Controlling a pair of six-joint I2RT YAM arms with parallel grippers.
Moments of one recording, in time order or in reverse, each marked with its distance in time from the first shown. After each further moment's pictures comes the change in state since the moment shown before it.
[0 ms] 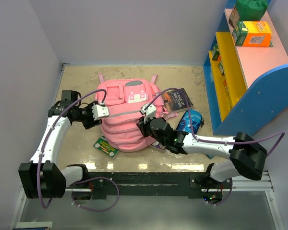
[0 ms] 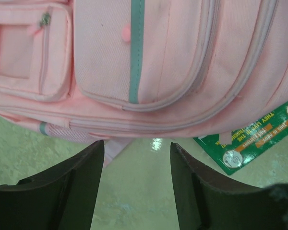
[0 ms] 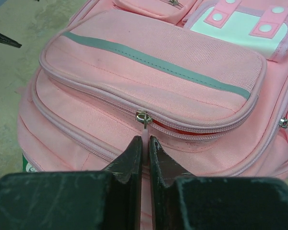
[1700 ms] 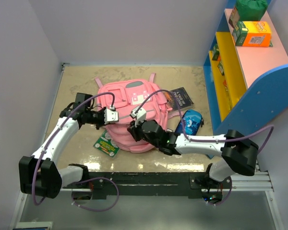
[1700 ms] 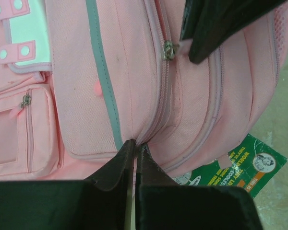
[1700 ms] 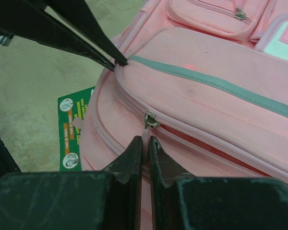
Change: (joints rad) left arm -0.200 0.018 -0.081 0.174 0.155 -0.075; right arm 0.068 0.083 0.074 0.004 -0.069 0.026
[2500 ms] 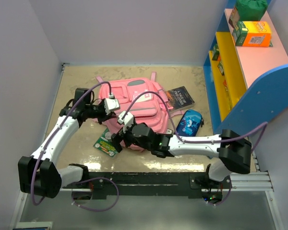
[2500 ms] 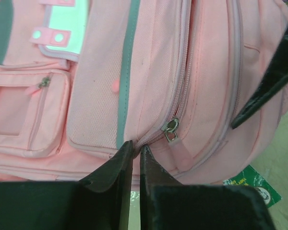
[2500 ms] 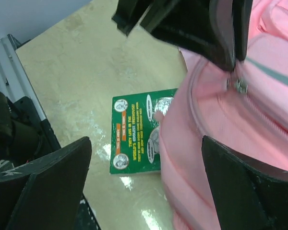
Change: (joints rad) left arm -0.014 0.002 0.018 0.147 -0.044 -0.347; right arm 0.109 0.107 0.142 0.008 -0.064 -0.034
